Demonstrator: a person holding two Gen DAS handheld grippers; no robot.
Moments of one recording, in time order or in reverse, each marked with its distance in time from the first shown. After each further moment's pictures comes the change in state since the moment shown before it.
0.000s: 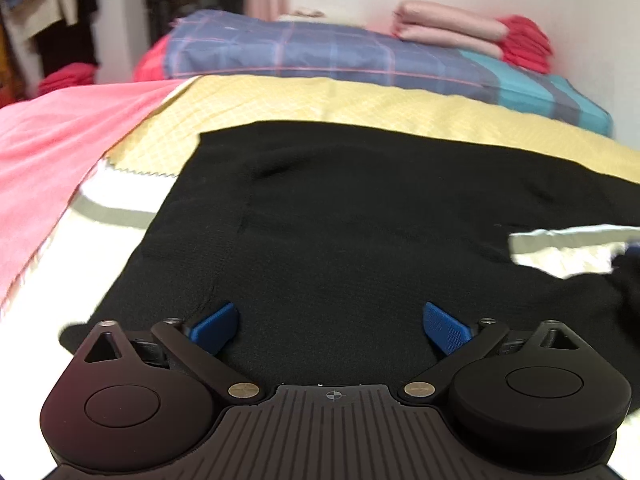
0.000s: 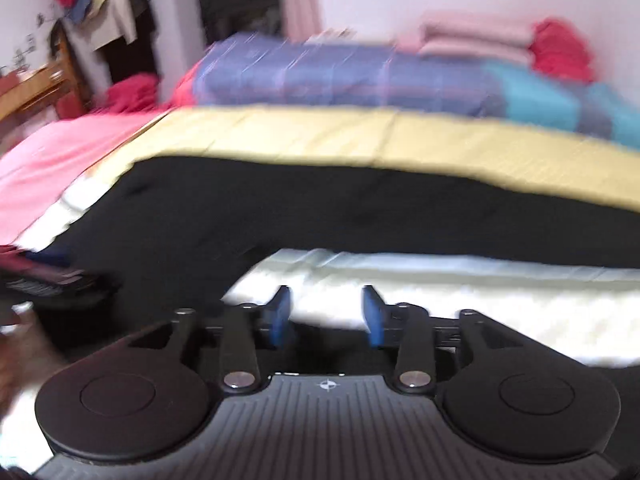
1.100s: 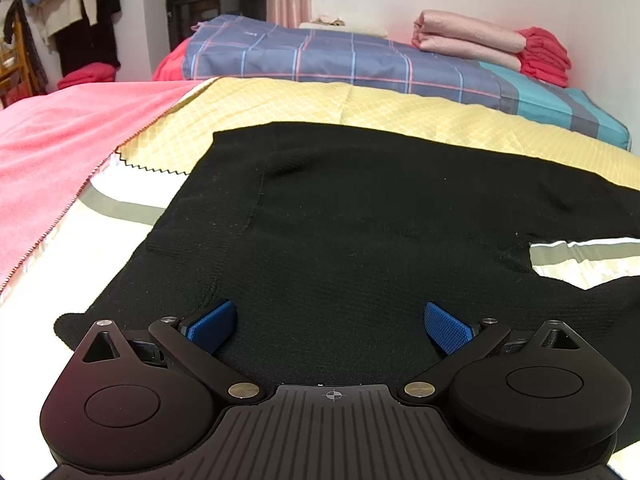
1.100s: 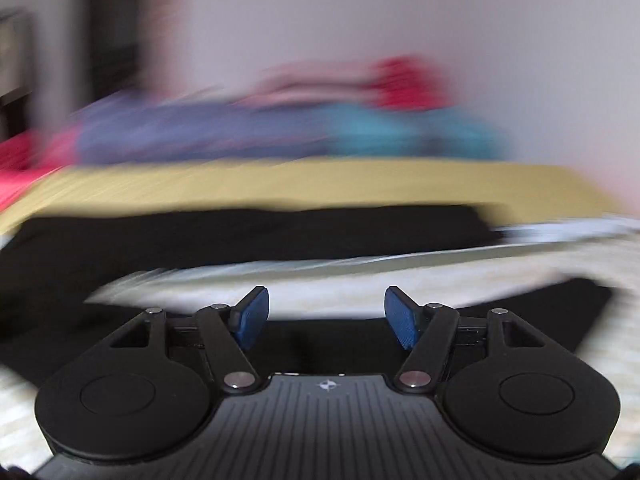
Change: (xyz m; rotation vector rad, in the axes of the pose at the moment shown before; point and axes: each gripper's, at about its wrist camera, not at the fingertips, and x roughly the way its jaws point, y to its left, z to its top) left arm 0.015 -0.003 -0.011 -0.043 -0.038 0.077; right arm -0.083 -0.033 -0.054 0.094 -0.094 -0.235
